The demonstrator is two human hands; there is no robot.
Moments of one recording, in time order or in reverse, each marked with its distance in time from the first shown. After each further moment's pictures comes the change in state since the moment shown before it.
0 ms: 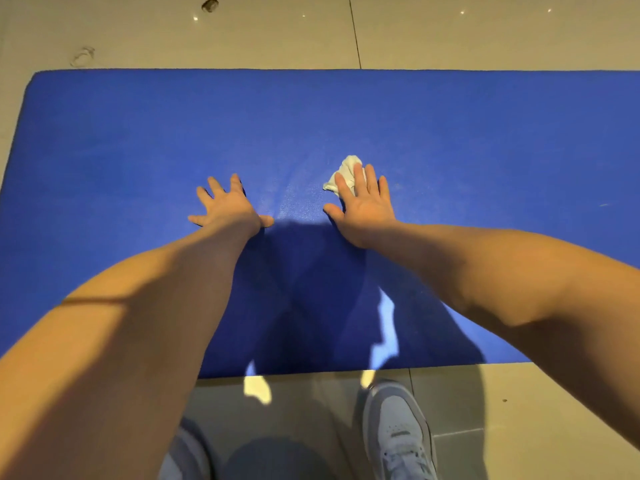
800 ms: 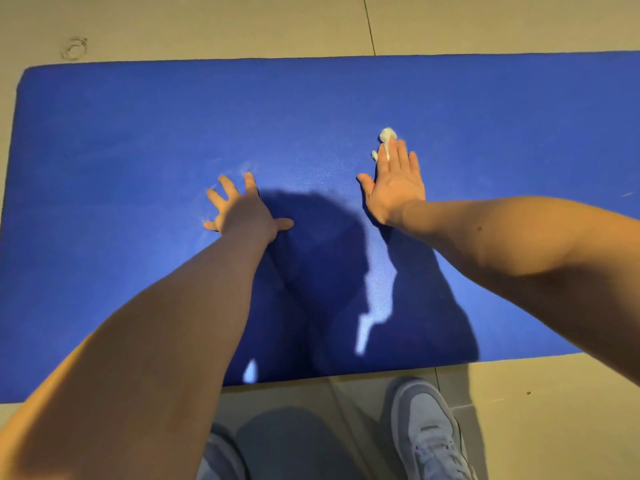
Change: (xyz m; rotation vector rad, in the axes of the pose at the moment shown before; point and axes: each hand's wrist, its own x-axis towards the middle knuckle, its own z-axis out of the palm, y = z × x) left_hand 0.009 -0.010 -0.002 0.044 -0.012 0.079; right_hand 0.035 0.015 -0.013 0.000 0.161 0.177
